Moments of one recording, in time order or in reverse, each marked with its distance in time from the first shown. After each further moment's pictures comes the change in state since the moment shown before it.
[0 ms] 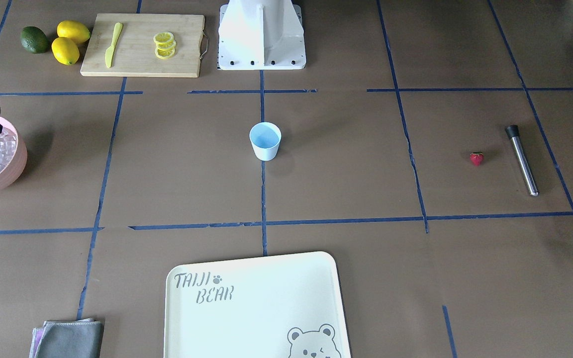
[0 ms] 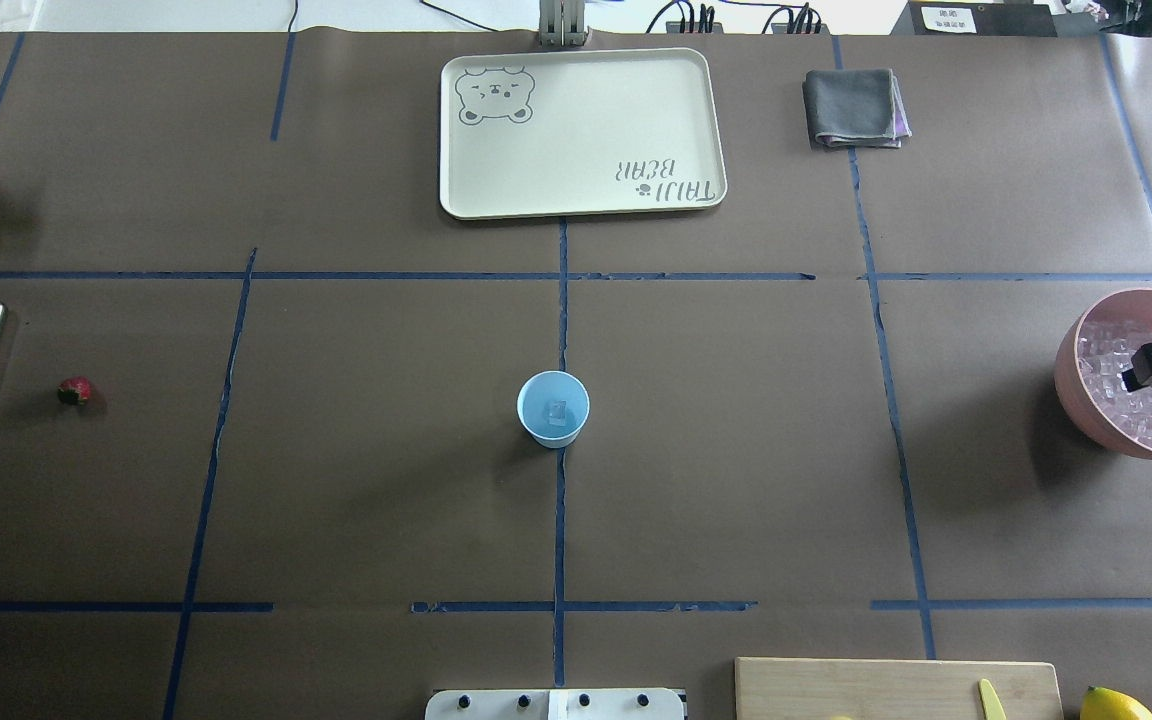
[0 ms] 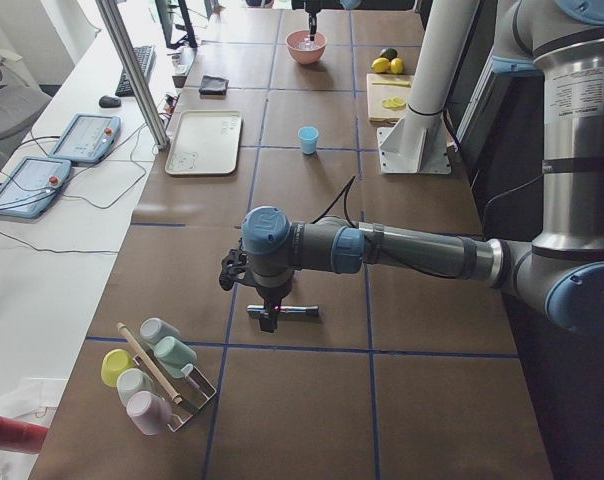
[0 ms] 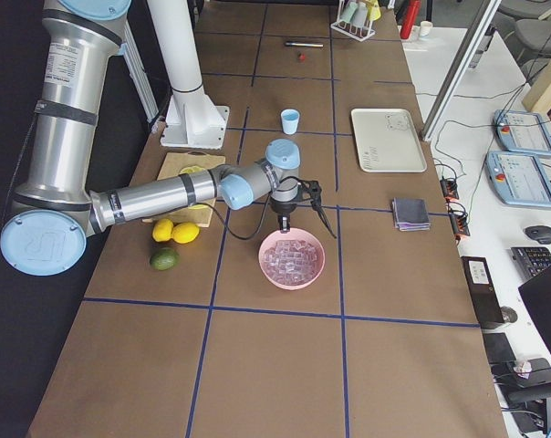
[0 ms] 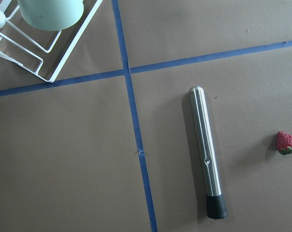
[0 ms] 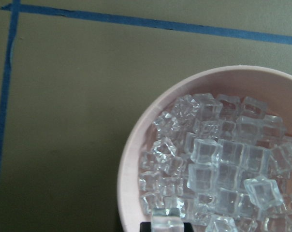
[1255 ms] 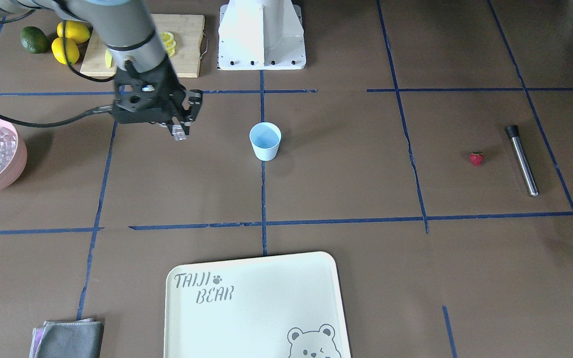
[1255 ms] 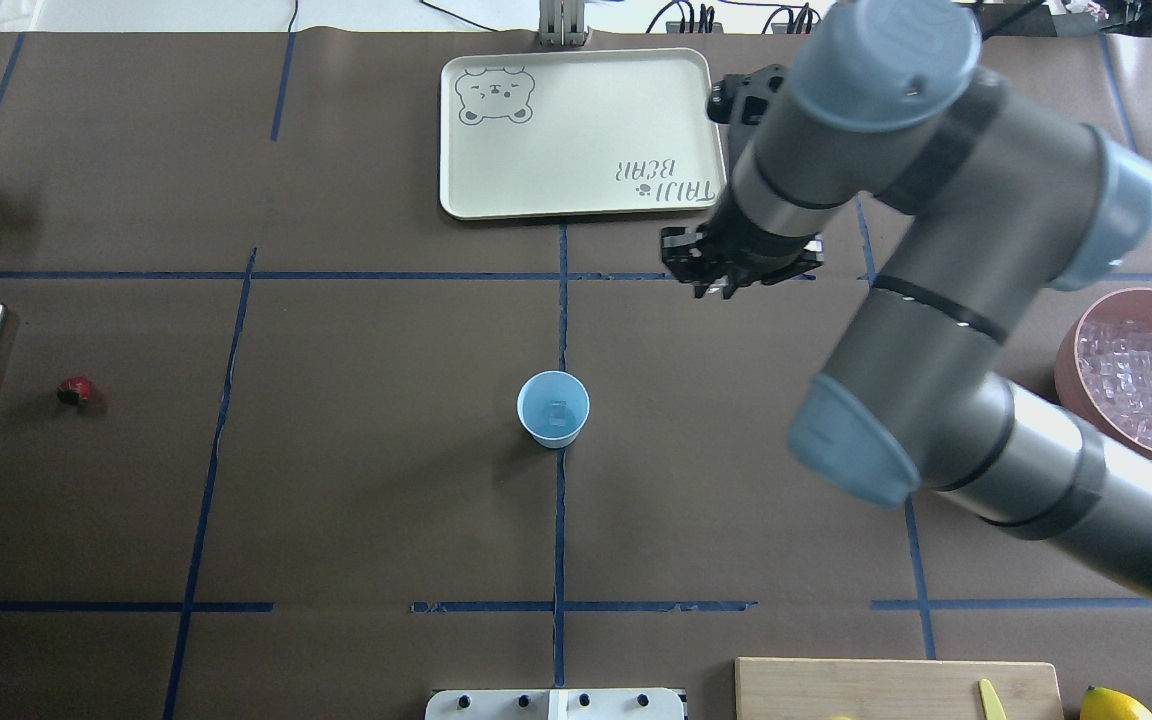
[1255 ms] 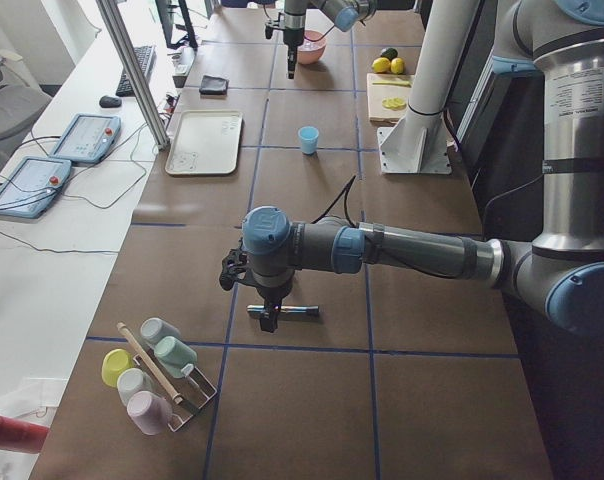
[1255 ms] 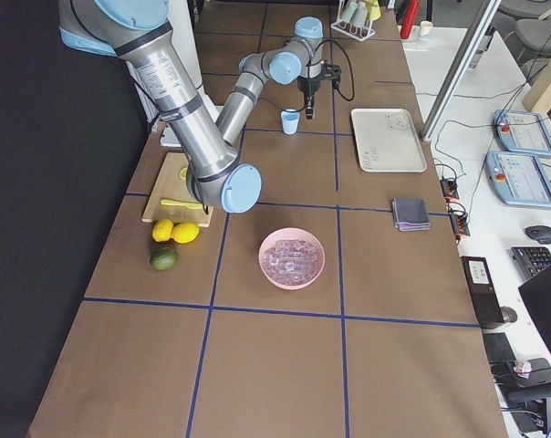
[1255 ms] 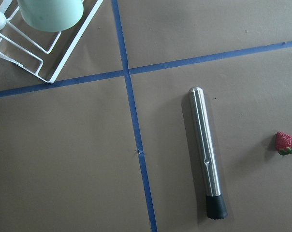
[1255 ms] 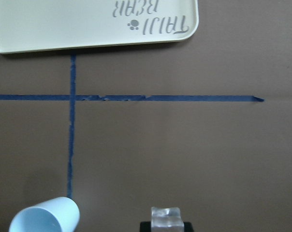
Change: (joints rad) left arm 0.000 0.001 -0.002 0.001 0.000 0.000; right arm -0.395 0.901 -0.176 -0.458 -0.245 0.543
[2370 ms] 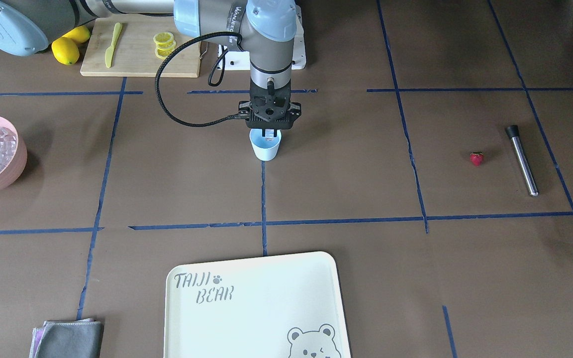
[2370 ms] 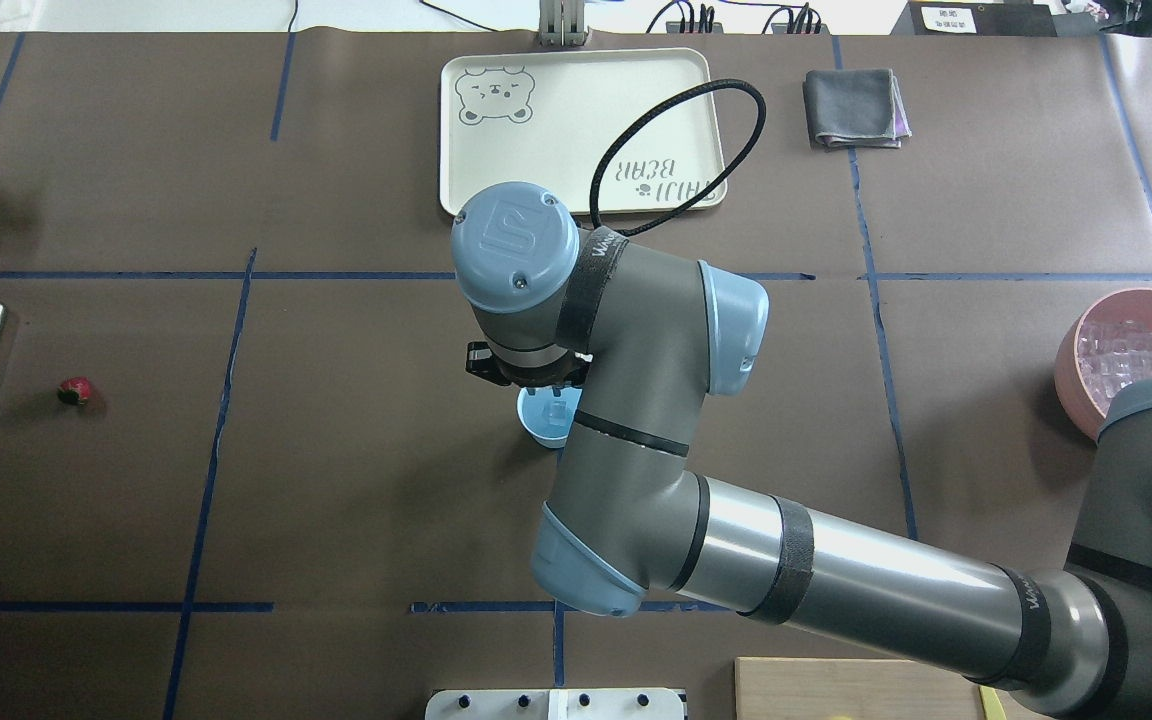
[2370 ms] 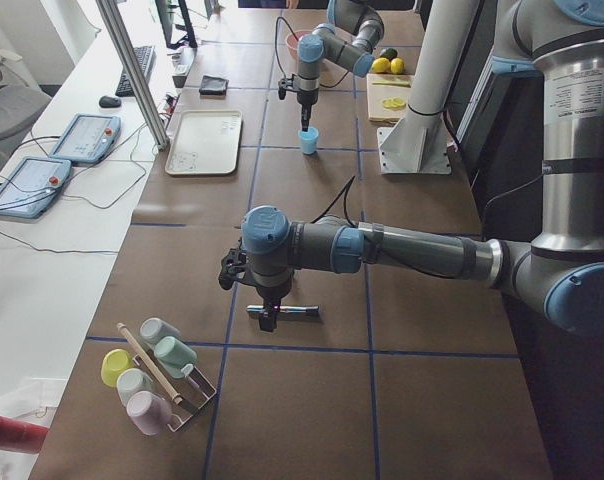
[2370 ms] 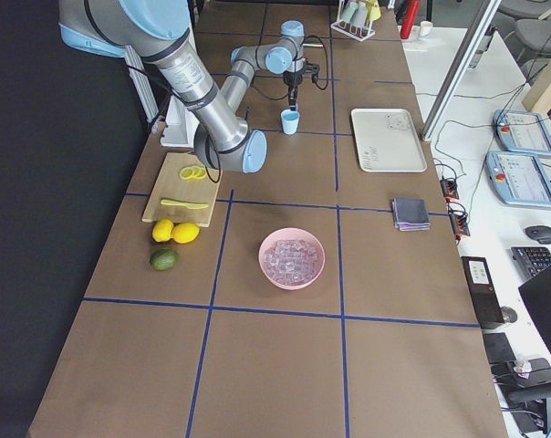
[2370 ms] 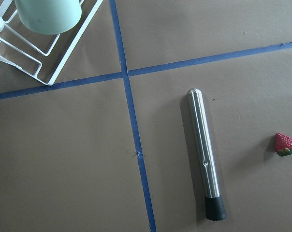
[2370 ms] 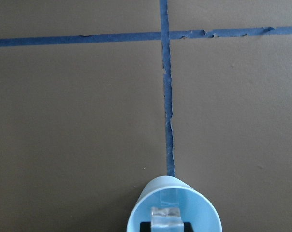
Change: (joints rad) left arm 0.000 -0.002 0.001 0.000 0.000 0.000; right arm -0.228 0.194 -0.302 0.053 -0.145 0.169
